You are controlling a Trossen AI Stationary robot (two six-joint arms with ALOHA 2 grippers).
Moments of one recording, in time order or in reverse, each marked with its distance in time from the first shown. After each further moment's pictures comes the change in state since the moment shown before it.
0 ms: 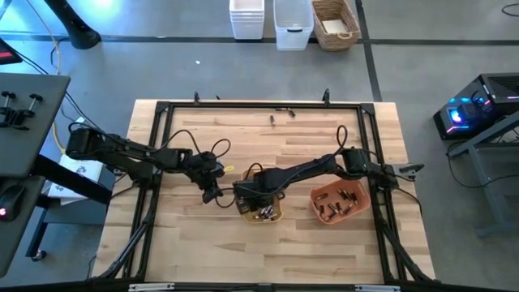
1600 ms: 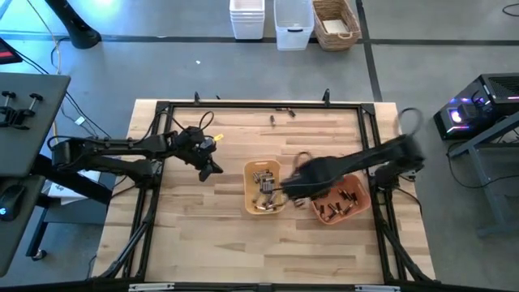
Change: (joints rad) left arm 0.301 -0.220 0.000 -0.080 0.071 0.155; right arm 0.107 -0.562 -0.220 -0.651 0.153 0.055
